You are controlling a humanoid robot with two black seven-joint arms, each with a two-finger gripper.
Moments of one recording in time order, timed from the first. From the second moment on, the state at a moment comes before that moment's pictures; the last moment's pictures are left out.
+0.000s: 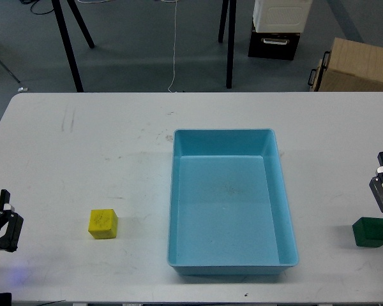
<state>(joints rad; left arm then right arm) 0.58 -0.04 -1.74 -1.75 -0.27 -0.49 0.17 -0.42 -0.38 1.46 1.69 0.23 0.48 0.26</state>
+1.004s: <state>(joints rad) 0.56 -0.04 -1.74 -1.74 -0.27 -0.49 0.16 0.33 -0.98 0.92 1.61 -0.11 0.10 0.18</state>
